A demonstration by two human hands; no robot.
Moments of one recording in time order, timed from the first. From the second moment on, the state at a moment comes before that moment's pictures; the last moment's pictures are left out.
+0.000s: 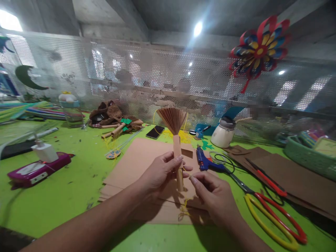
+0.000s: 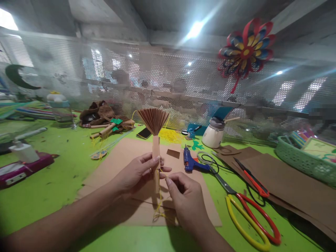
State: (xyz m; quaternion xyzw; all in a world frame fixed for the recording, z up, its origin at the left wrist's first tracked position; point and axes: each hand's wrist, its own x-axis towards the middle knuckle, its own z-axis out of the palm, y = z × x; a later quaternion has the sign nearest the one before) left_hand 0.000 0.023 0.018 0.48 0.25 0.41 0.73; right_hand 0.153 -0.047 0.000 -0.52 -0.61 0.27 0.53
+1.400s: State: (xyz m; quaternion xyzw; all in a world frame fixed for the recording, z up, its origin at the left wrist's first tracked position) left_hand 0.002 0.021 0.026 0.45 0.23 0.46 0.73; right_hand 0.148 -0.056 -0.002 -0.48 -0.76 0.21 0.39
